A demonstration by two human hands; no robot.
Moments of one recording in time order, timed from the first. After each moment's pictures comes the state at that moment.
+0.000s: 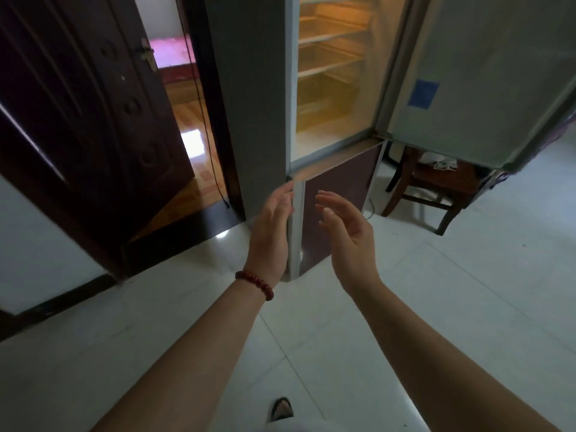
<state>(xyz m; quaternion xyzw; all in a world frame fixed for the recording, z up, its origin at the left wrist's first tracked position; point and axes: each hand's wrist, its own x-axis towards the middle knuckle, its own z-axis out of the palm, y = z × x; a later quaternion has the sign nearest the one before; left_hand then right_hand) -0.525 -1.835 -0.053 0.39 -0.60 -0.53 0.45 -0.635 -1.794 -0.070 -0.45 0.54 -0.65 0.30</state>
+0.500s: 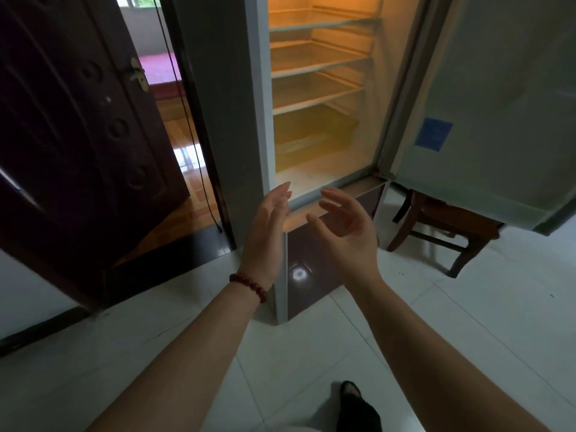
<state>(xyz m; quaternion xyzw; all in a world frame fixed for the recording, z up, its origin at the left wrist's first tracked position) -0.680 -2.022 -0.049 0.41 -0.59 -0.50 0.47 -0.794 -1.983 -0.051 -0.49 0.52 -0.65 0.26</state>
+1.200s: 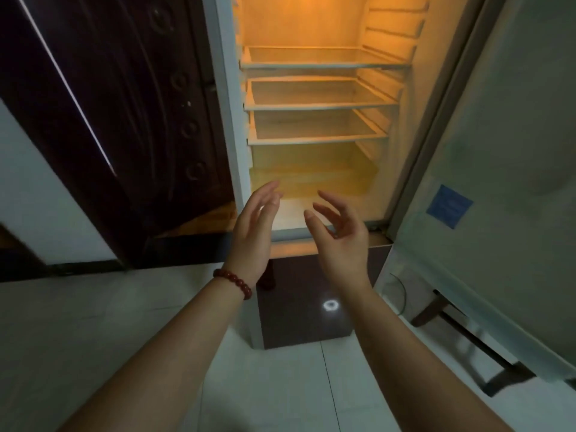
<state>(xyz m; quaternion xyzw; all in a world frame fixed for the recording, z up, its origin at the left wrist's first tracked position) -0.888 -2.054 -0.005 0.50 -0.52 -0.36 0.59 -1.012 -2.071 -0.019 -0.54 0.38 -0.62 0.42</state>
